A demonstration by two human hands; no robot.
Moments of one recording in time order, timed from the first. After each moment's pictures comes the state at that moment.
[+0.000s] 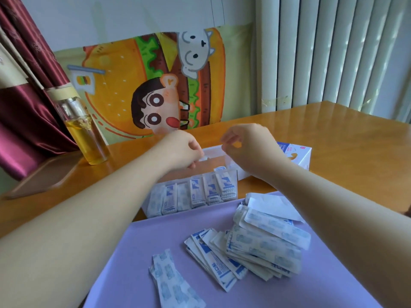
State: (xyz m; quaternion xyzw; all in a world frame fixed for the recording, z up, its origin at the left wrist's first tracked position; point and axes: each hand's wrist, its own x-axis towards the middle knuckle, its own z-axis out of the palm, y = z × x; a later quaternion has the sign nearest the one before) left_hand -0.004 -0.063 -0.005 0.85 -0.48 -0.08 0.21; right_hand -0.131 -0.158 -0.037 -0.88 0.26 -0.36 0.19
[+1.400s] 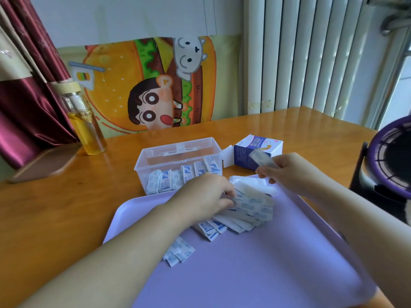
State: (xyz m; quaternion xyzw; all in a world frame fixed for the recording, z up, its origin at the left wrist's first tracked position) left_hand -0.093 -0.006 -0.070 0.72 -0.68 -0.05 0.14; right_hand -0.250 -0.130 -0.060 -0.81 0.41 -0.22 0.35
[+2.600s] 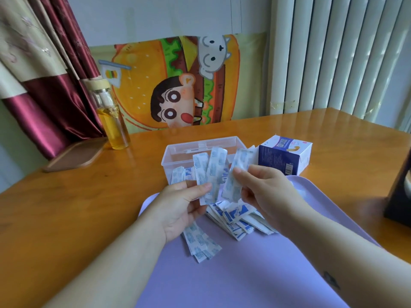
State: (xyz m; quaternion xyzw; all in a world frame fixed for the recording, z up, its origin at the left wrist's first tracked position) left_hand -0.060 0.056 -0.074 0.60 -0.17 -0.41 0.67; right_hand -0.187 -0.051 -0.077 -0.66 0.24 -0.32 0.63
